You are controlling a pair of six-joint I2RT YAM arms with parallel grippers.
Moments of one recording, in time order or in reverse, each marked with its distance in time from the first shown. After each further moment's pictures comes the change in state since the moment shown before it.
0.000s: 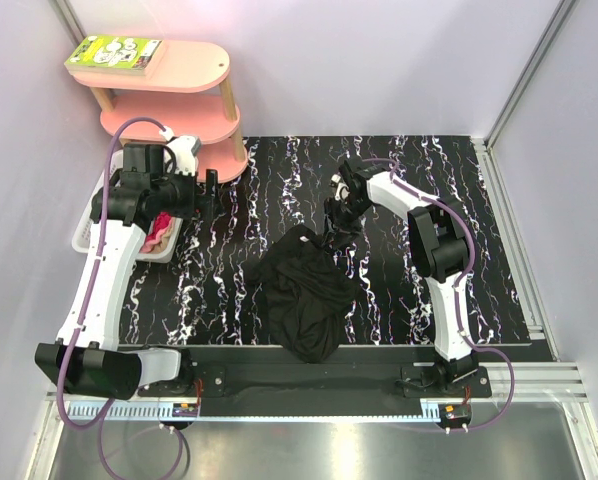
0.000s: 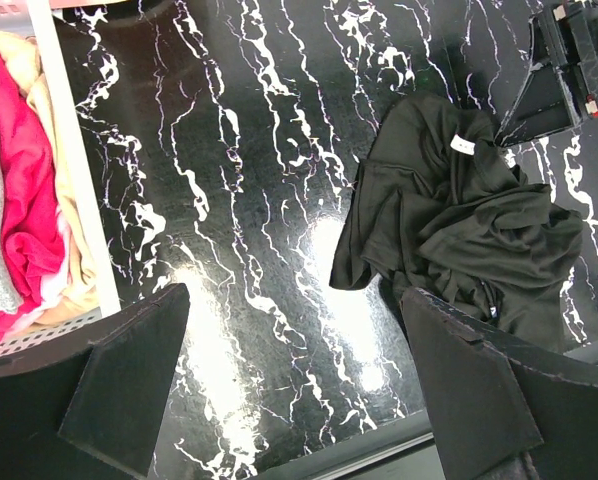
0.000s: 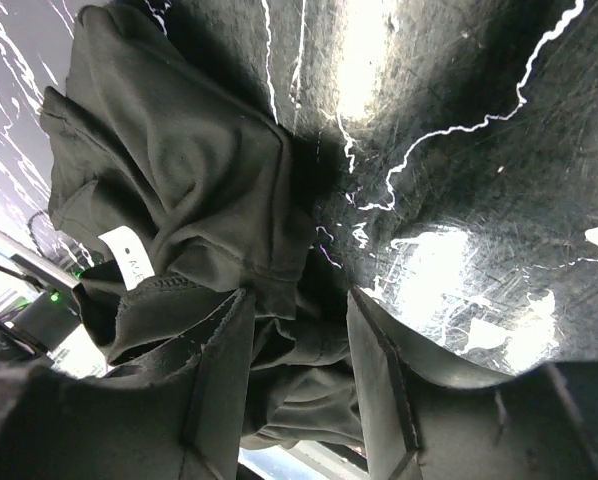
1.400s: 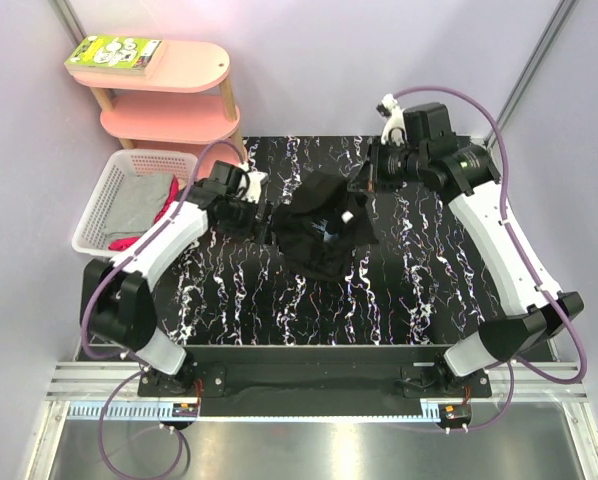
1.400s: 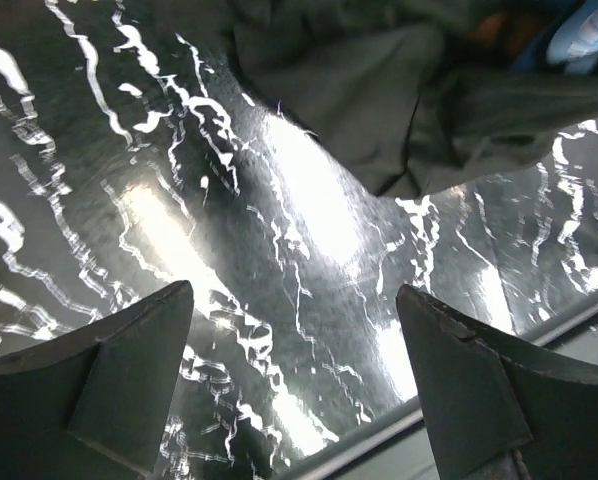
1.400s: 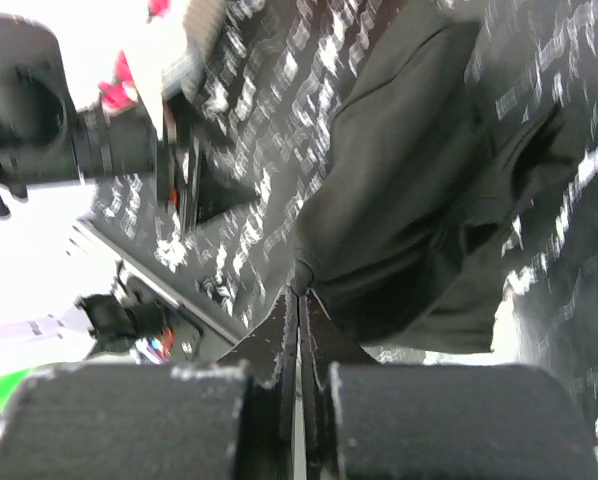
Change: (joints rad) left arm -0.256 0.254 -0.193 0.192 0.002 -0.080; right arm 0.008 -0.691 0.123 -0.077 0.116 0.011
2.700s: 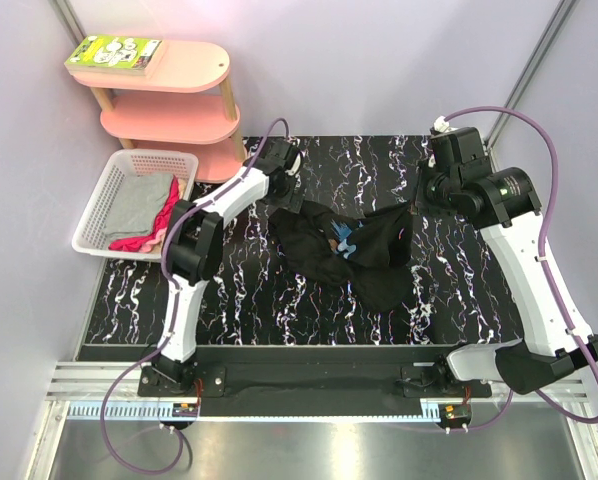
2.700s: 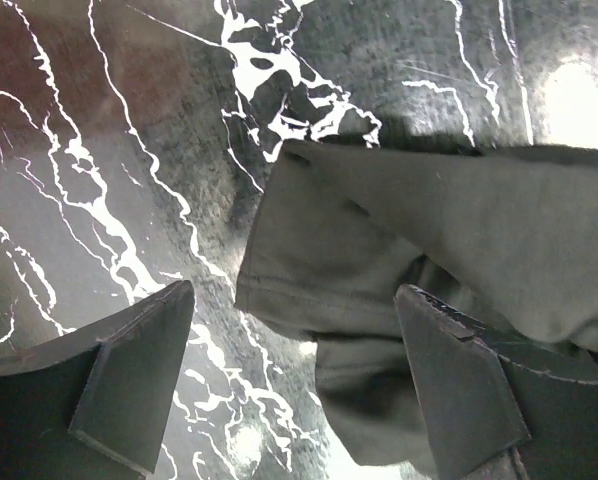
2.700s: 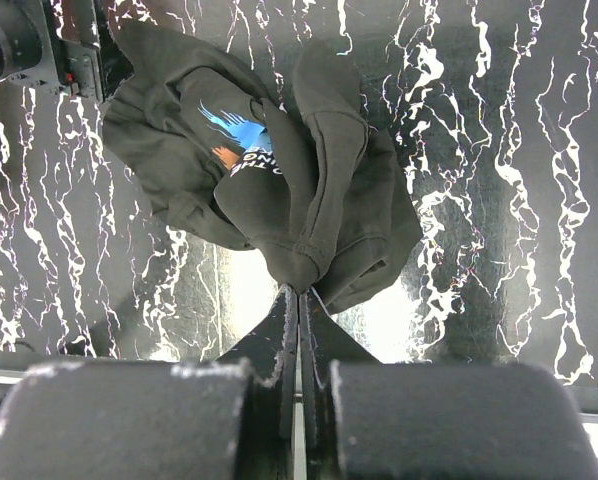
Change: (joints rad) left arm -0.119 0.702 0.616 0.045 -0.364 -0.044; right arm -0.036 -0.203 -0.097 -0.302 0.504 0.055
